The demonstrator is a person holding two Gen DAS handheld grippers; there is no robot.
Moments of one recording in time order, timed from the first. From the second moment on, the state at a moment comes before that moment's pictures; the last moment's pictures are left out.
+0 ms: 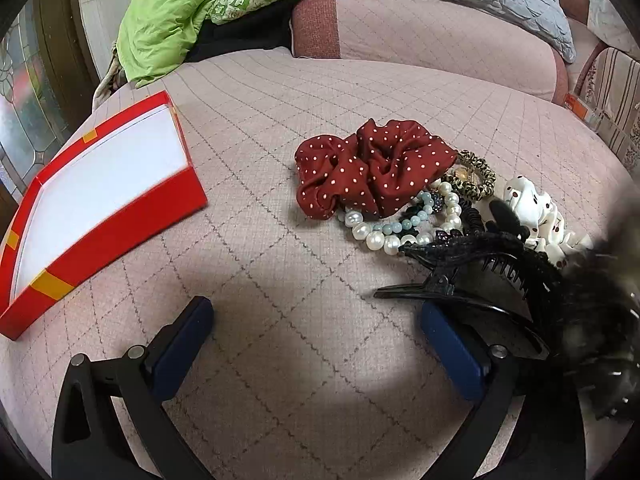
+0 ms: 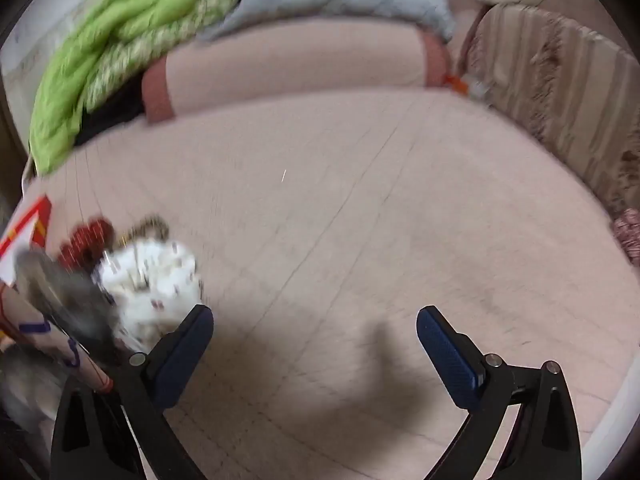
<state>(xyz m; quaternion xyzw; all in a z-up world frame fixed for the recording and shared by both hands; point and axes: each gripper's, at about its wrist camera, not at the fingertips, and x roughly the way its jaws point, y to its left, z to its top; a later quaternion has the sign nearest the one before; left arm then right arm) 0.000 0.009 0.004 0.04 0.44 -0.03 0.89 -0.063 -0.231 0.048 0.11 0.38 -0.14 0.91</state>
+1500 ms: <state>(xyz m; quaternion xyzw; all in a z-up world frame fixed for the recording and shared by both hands) -0.182 0.089 0.112 0.02 0.25 0.02 0.97 -0.221 -0.185 0.117 0.11 0.24 0.01 0.96</state>
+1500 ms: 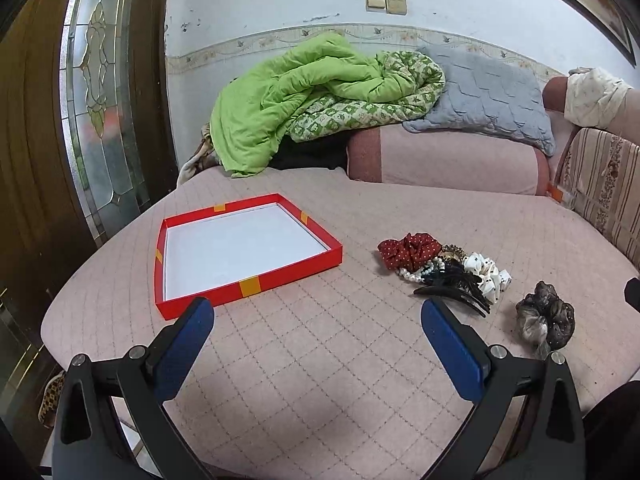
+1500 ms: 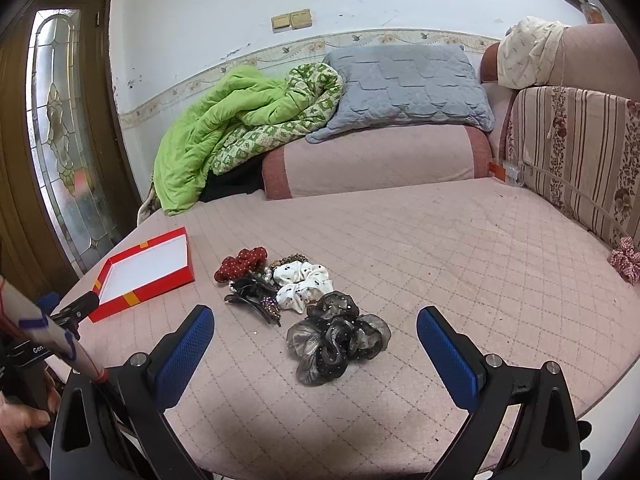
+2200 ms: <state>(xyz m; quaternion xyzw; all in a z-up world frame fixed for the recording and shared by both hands) -0.177 0.086 0.111 0.03 0.27 0.02 0.96 -0.220 -0.186 0.116 0.10 0.25 0.01 0.96</state>
